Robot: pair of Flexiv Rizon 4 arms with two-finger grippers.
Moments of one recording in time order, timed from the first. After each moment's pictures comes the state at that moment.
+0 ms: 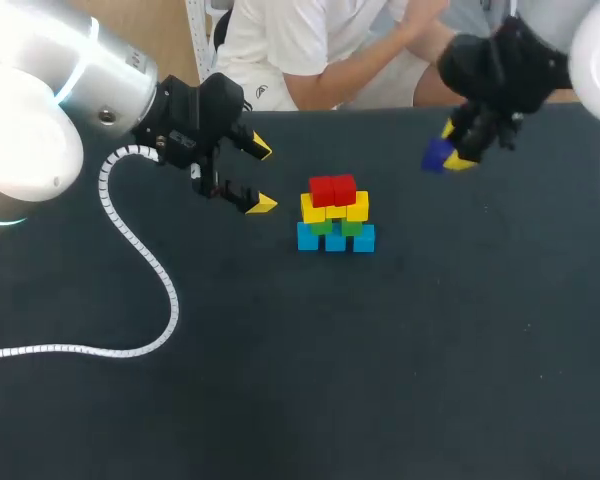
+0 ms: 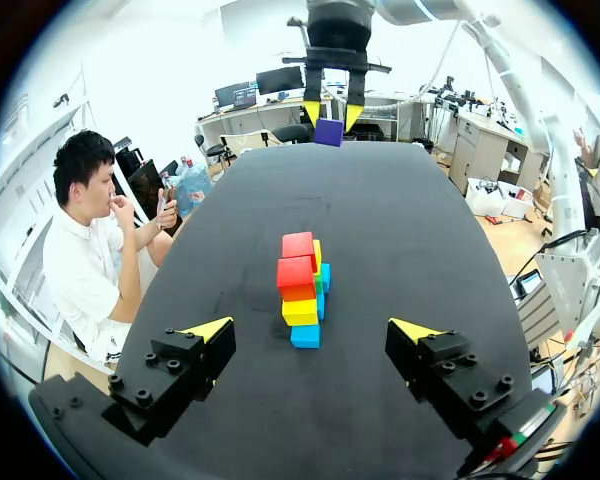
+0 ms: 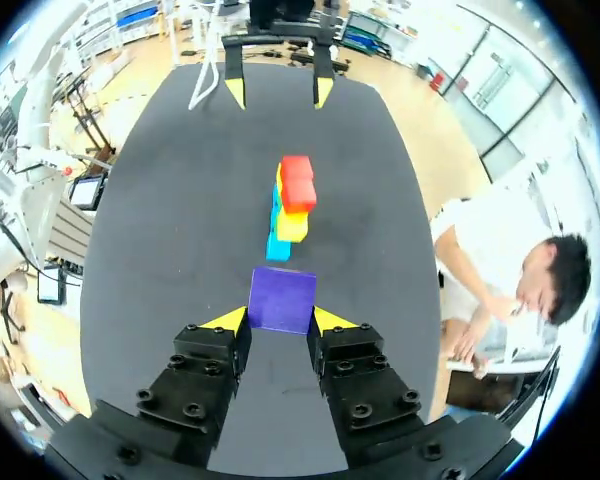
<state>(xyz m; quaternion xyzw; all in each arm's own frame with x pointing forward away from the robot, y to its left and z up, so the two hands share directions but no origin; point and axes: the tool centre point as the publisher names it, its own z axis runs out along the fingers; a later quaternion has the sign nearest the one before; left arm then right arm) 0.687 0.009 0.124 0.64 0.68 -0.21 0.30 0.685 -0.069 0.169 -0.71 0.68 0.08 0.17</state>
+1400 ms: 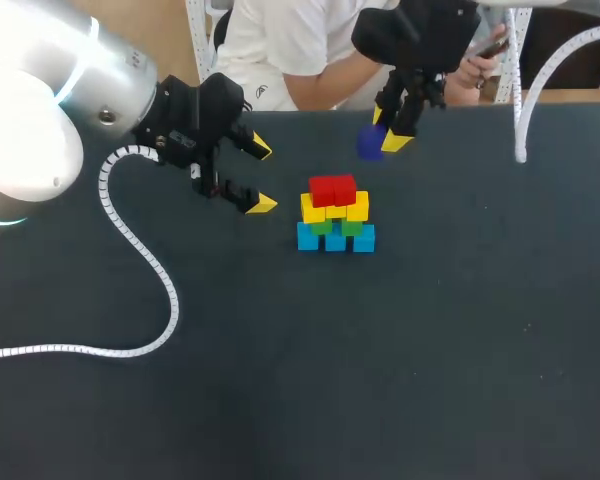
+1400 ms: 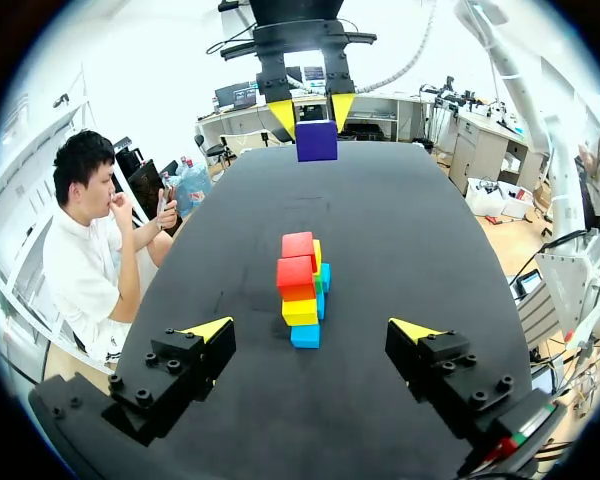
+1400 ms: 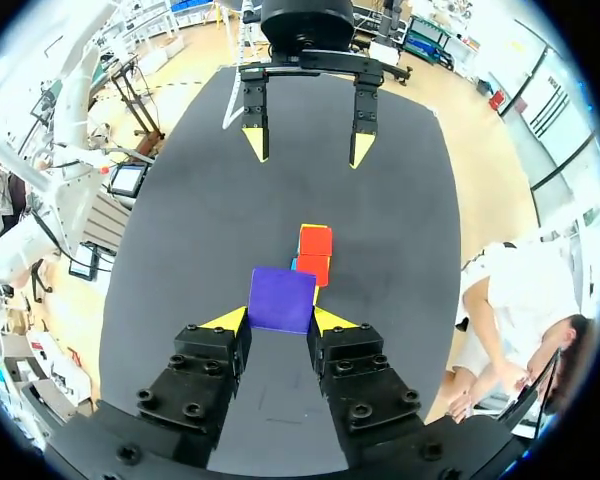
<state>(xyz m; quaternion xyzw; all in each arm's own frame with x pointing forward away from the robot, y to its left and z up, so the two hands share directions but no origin) 0.687 0.009 0.124 0.64 0.68 -0.21 0.30 0.693 0.004 0.183 -0.77 0.61 0.13 0.09</state>
